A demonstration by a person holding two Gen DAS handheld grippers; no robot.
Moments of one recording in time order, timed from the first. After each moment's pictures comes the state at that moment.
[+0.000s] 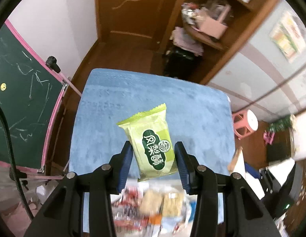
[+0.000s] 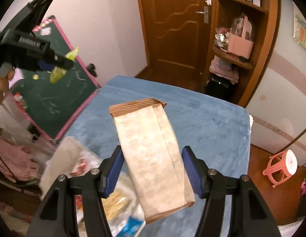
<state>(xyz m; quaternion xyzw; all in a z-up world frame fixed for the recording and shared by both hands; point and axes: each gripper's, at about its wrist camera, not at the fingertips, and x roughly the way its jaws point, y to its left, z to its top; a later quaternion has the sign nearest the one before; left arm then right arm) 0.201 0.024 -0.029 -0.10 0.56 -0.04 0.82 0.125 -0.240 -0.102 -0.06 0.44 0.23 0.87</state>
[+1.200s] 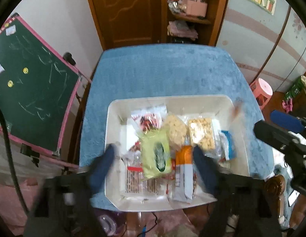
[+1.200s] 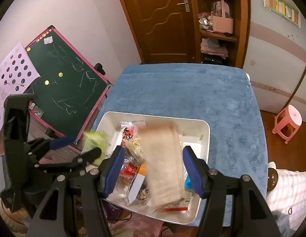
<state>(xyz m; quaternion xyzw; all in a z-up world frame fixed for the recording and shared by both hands) -0.015 -0.004 -0.115 0.02 0.51 -0.01 0.86 -0.023 -0.191 -0.110 0.03 0.47 0.17 0.87</state>
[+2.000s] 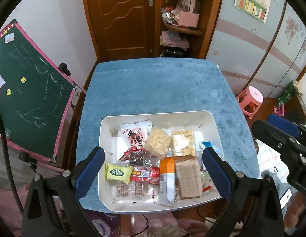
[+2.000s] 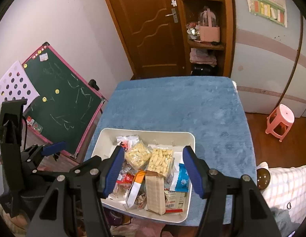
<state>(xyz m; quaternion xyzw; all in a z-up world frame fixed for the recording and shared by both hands) -0.016 -0.023 -0.070 0.00 0.49 -0.04 0.87 -0.035 -0.217 -0.066 0.05 0.43 0.13 0.89</state>
